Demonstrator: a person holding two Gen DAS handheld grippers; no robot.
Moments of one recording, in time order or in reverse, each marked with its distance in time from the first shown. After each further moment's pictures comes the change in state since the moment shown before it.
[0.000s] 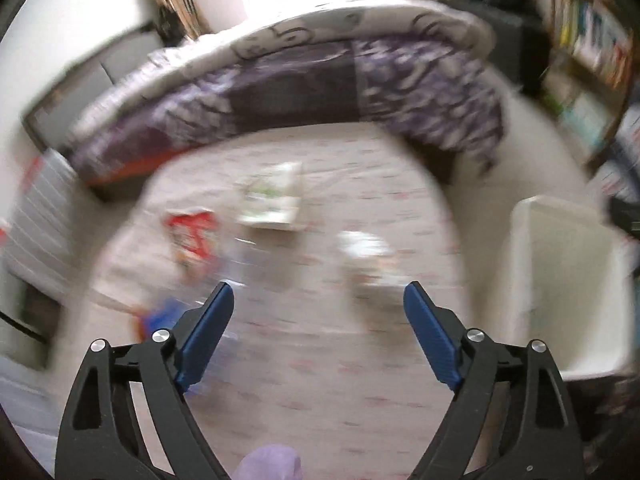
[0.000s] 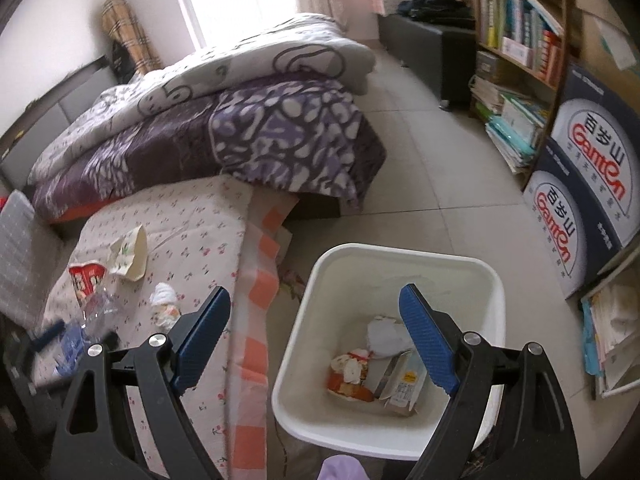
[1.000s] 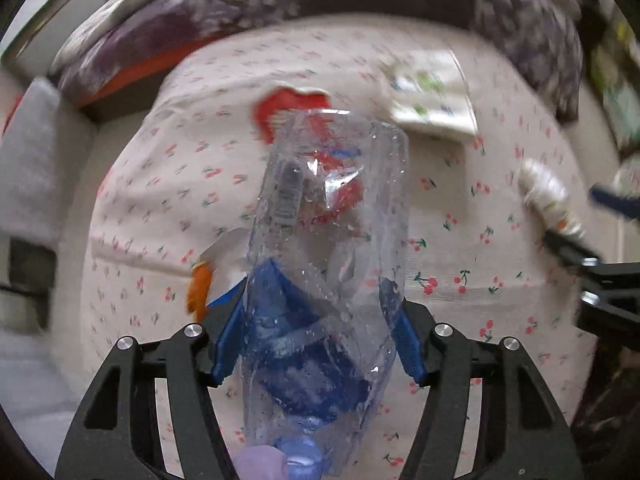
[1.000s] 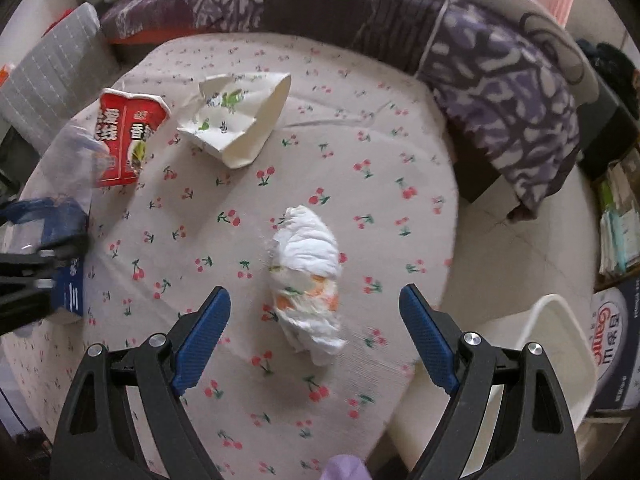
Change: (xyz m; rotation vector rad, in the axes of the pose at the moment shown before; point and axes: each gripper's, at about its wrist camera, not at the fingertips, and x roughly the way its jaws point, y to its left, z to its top) left arm 0.103 0.154 -0.029 -0.132 0.307 -0.123; right arm 0.129 0.180 -0.029 -0.490 0.321 0.119
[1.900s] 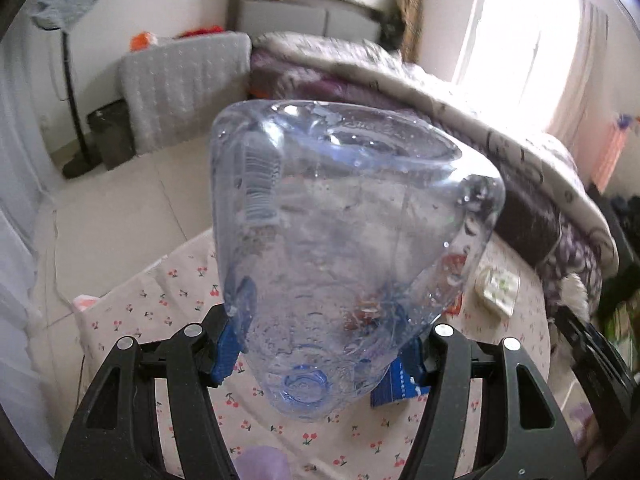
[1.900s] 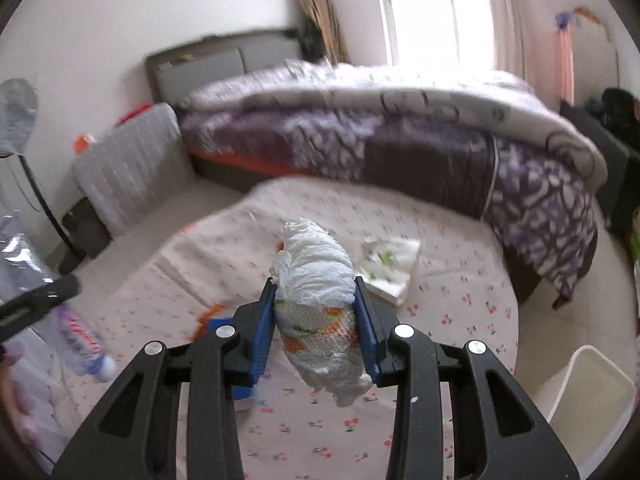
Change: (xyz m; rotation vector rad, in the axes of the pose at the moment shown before) left arm -0.145 0.089 -0.123 -0.693 -0.486 0.115; right arm -0.141 0.097 -0.022 -0.027 -0.546 0.208
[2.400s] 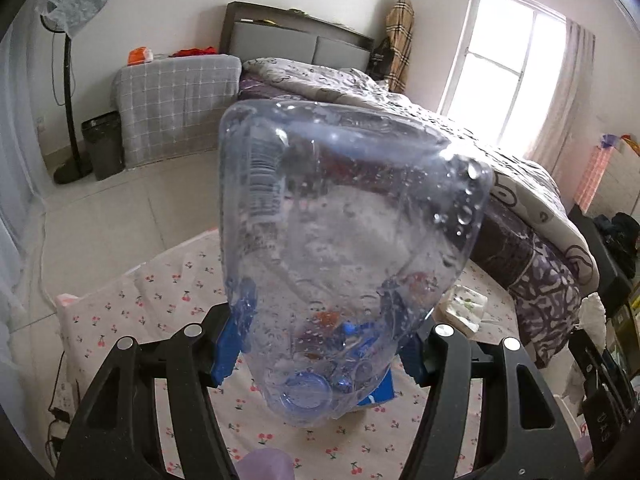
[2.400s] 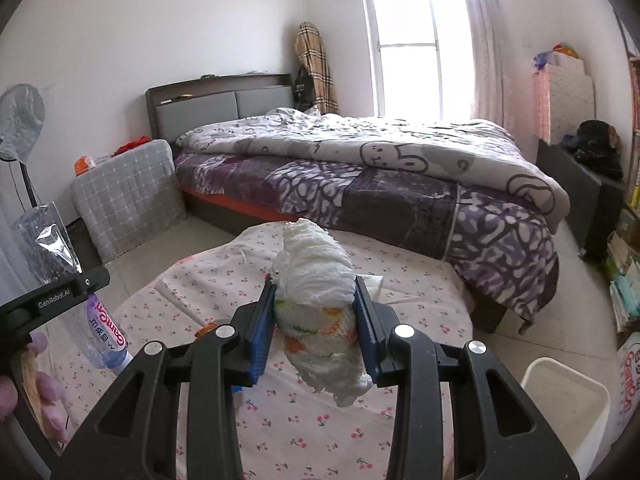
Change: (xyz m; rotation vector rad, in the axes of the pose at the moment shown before) left arm -0.032 -0.030 -0.012 -0.011 -0.083 -0.075; right arm -0.062 -0.014 -0.008 -0.014 -0.133 -0.078
